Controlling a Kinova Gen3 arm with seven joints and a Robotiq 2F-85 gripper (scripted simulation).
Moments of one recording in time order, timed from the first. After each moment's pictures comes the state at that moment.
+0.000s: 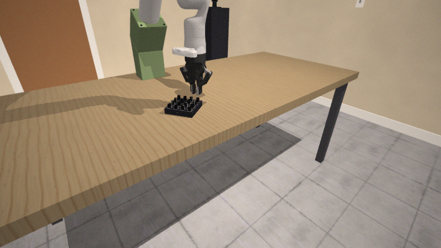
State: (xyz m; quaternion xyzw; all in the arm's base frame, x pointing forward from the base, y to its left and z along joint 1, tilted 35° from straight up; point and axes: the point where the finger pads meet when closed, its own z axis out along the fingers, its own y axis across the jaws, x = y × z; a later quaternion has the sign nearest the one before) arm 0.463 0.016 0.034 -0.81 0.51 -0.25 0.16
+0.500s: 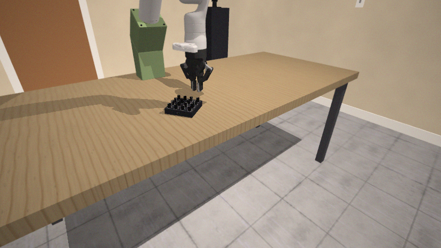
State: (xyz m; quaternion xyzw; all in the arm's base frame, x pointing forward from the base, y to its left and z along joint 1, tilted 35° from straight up) arm 0.459 0.016 0.049 -0.81 0.51 -0.25 0.16
